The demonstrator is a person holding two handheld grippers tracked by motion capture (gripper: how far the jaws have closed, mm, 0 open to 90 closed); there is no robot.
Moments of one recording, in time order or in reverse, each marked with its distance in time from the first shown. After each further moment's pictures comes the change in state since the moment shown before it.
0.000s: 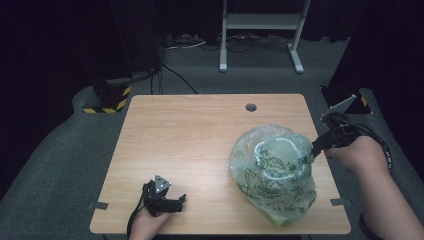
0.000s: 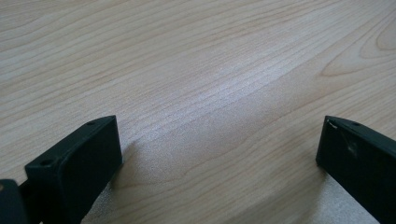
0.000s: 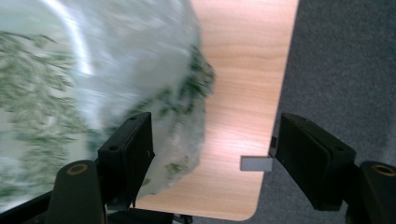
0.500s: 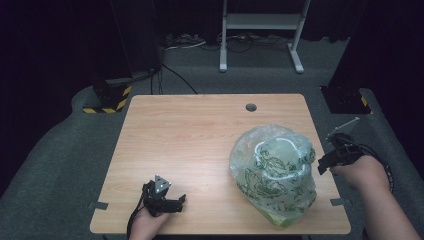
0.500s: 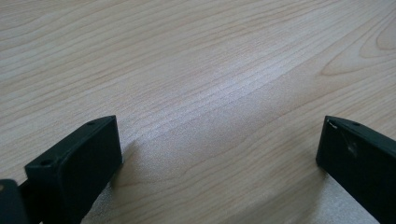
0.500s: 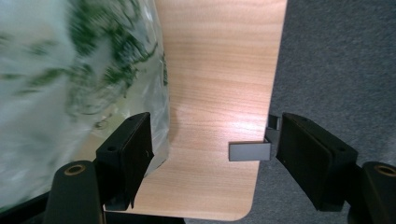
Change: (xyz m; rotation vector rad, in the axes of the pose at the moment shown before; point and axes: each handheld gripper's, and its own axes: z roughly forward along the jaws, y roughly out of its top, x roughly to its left) left arm 0.000 0.000 0.000 0.000 0.001 -0.002; right arm -0.029 -0.025 0.061 0.080 0.012 0.049
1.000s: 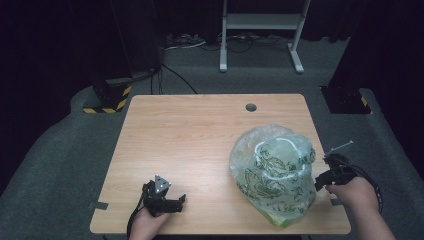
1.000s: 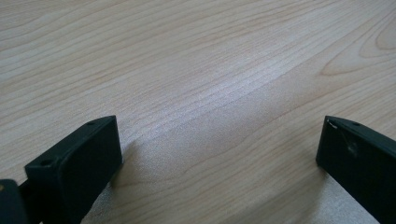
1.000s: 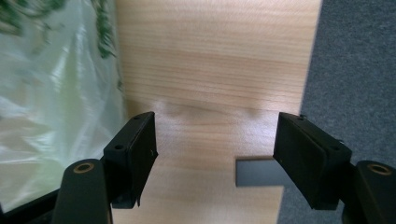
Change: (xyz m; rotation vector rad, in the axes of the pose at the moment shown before) left arm 0.000 0.000 0.000 0.000 0.000 0.002; right arm -0.014 -0.024 0.076 0.002 0.031 0.017
